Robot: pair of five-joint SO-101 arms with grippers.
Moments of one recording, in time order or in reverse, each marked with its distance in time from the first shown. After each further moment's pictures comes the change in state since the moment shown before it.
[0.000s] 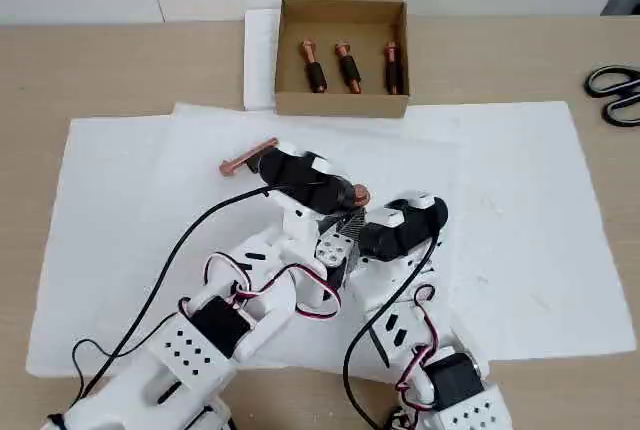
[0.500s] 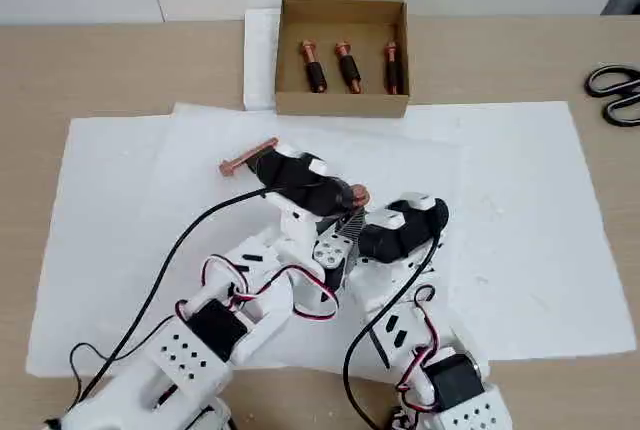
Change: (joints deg) left arm 0.0 -3.7 0.2 0.4 -0.3; right arm -0.1 -0.1 0.0 0.0 0.0
